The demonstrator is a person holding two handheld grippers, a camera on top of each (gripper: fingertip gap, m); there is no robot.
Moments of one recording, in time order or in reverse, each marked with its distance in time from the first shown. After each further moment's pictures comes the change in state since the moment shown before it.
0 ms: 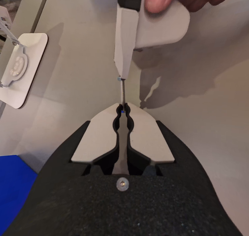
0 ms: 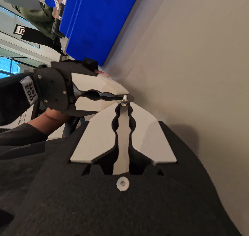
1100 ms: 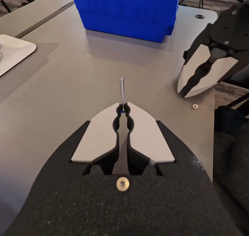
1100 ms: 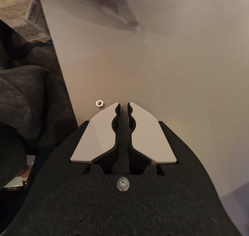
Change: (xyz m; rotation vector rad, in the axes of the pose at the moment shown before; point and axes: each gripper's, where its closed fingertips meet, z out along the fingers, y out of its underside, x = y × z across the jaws) left arm 0.016 -0.033 -0.034 0.295 0.193 -0.322; right arm 0.008 0.143 -0.055 -0.109 0.362 -0.762
